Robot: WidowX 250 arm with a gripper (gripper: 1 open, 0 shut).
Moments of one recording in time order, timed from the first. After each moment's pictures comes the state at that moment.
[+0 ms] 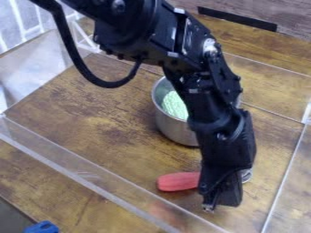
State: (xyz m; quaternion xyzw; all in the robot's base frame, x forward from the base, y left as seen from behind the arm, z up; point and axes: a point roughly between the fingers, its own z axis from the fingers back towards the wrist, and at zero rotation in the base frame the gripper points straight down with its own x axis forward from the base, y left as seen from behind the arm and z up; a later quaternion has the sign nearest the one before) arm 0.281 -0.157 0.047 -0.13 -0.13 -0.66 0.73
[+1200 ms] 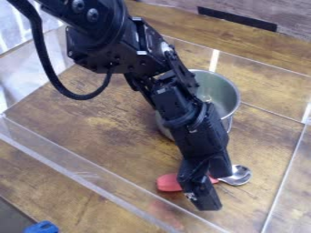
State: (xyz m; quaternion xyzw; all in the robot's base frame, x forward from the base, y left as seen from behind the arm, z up) arm 0.290 -0.136 0.031 -0.18 -0.17 -0.64 0.73
